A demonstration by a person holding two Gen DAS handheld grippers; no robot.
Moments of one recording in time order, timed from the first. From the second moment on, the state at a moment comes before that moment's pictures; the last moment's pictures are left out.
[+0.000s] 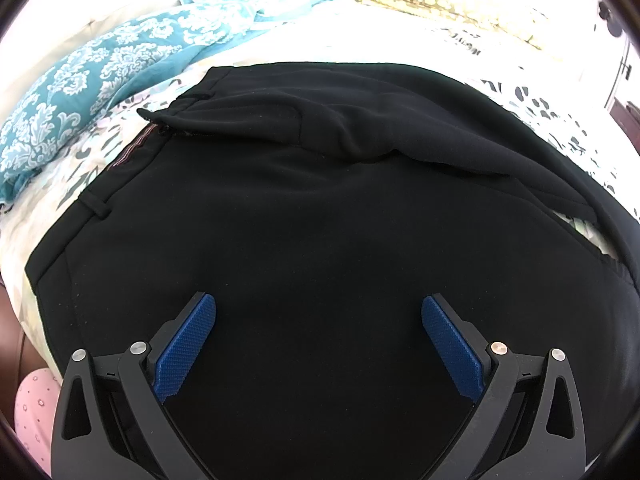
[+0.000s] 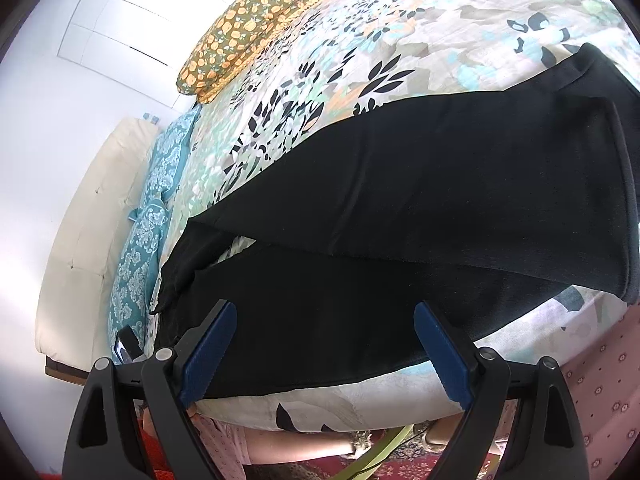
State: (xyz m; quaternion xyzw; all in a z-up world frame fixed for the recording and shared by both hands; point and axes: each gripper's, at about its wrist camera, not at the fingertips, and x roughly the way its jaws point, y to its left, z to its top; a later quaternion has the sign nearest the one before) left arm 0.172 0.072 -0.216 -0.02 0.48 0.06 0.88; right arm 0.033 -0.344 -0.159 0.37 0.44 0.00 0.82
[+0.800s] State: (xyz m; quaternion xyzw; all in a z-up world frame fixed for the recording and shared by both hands) left arm 0.171 0.077 -0.214 -0.02 0.49 0.06 0.87; right arm 0.025 -0.405 -0.194 0.55 0.36 -0.07 0.75
